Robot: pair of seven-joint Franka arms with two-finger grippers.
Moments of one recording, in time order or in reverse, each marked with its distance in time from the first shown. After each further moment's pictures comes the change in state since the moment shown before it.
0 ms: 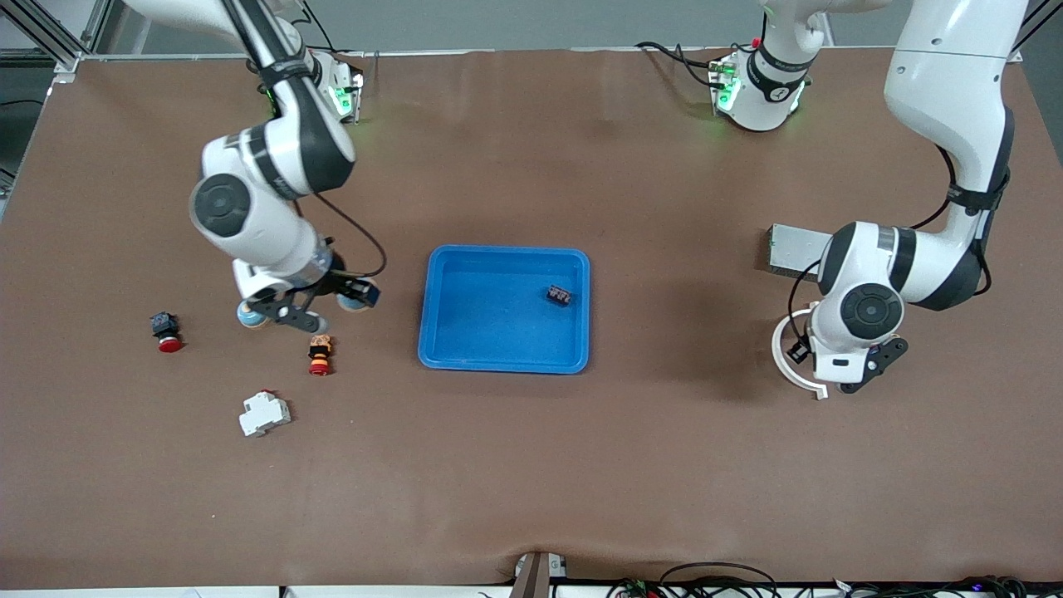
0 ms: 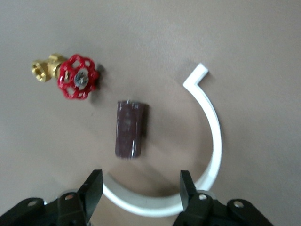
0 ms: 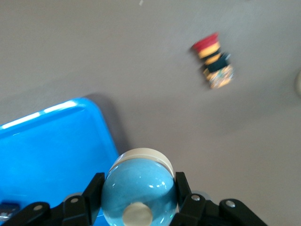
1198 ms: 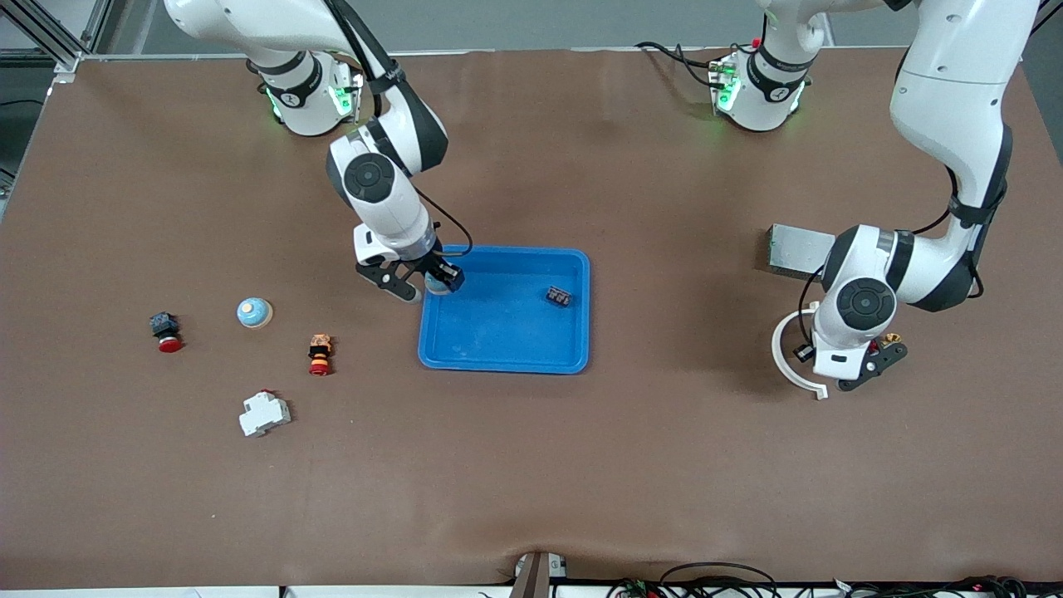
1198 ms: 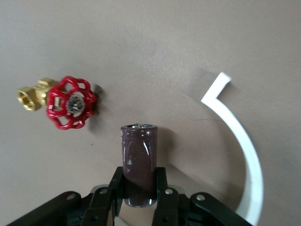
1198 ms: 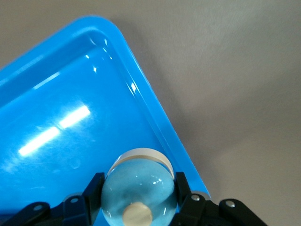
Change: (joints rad) left arm 0.043 0.012 -0.016 -0.062 0.140 0.102 0.007; right arm 0.226 0.141 0.000 -0.145 0.001 0.364 0.346
